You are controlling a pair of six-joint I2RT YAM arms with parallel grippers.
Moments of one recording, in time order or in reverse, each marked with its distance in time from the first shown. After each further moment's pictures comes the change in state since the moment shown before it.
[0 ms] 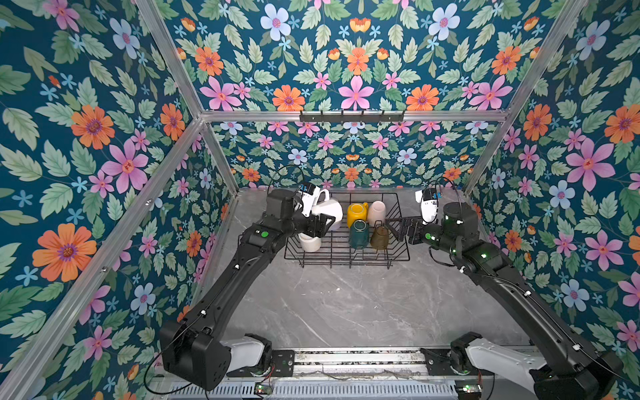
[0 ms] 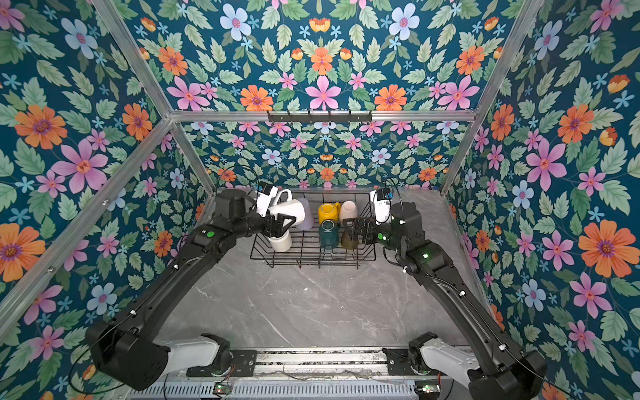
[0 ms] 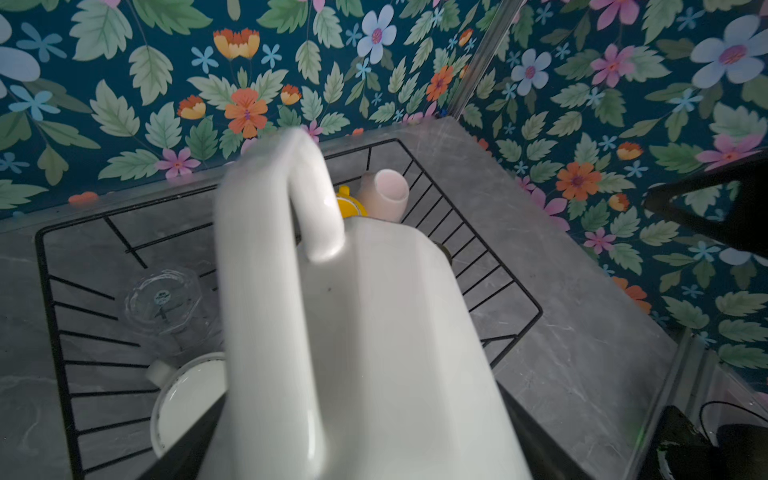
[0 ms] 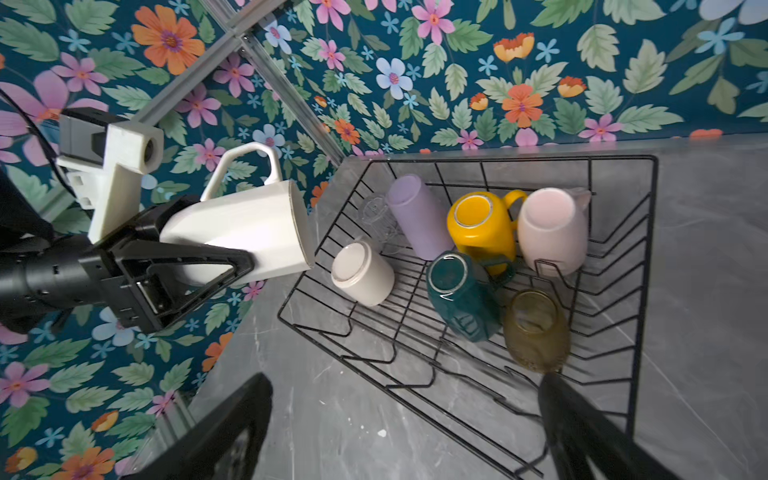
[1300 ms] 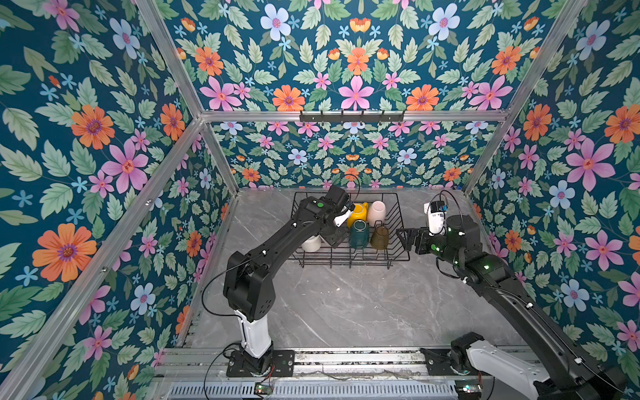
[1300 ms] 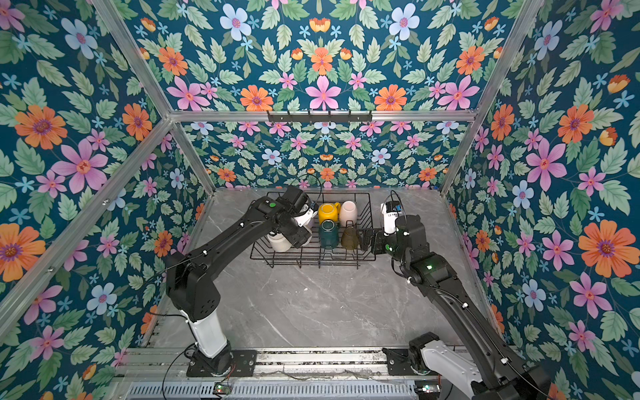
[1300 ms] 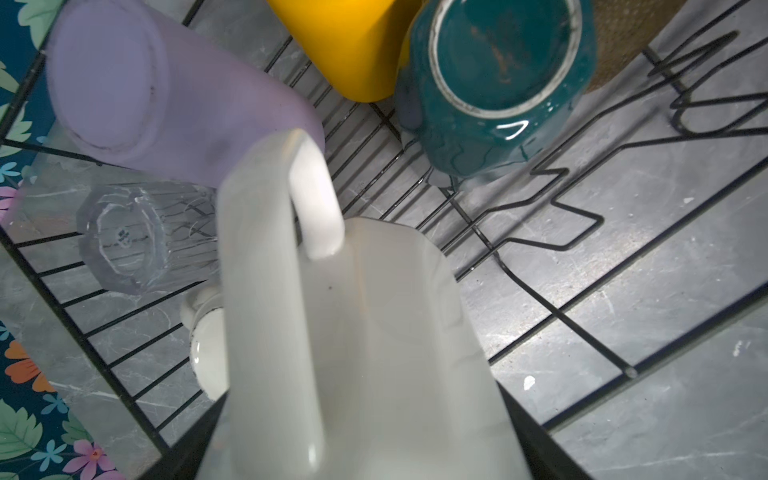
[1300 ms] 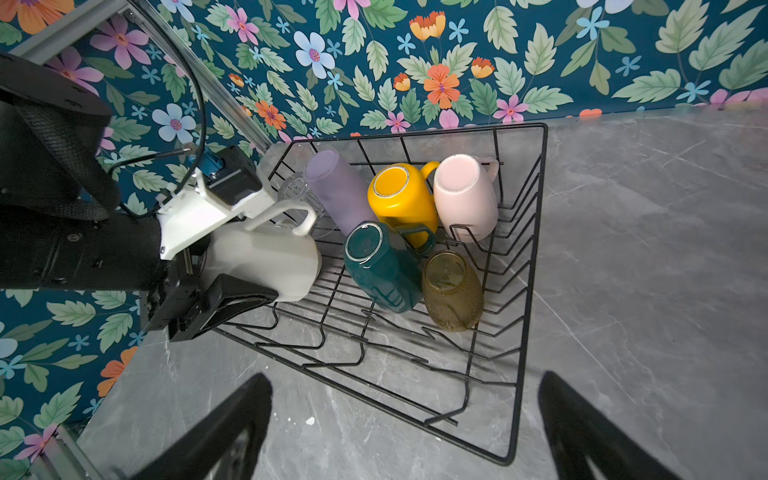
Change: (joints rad) left arm -0.221 0.518 0.456 -0.583 -0.456 0.323; right arm -0.048 -0.093 -0.144 -0.016 0.103 -0.053
